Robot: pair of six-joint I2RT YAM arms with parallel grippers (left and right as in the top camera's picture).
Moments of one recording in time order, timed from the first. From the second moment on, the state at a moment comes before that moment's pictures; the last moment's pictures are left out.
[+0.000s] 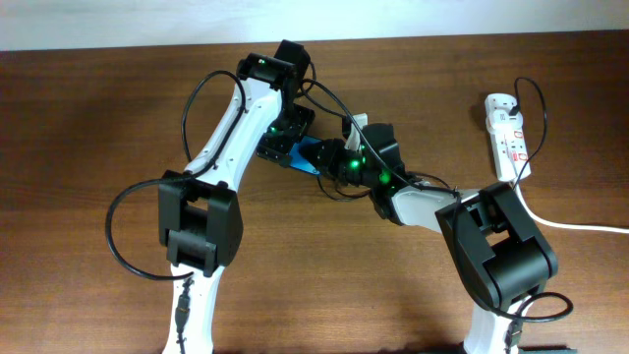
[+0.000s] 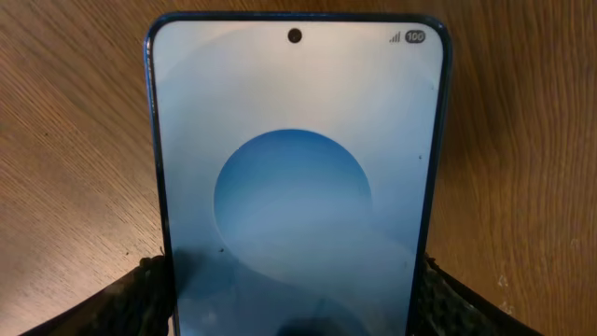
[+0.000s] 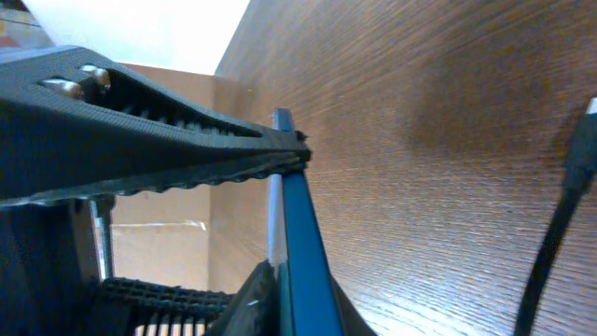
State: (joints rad) left arm -0.38 2.32 2.17 -1.34 0.10 -1.46; right arm 0.42 1.99 0.94 0.63 -0.57 1.10
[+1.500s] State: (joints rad) left arm -0.07 2.32 2.18 -0.74 1.26 -0.76; right arm 0.31 1.83 1.27 0.37 -0.30 1.51
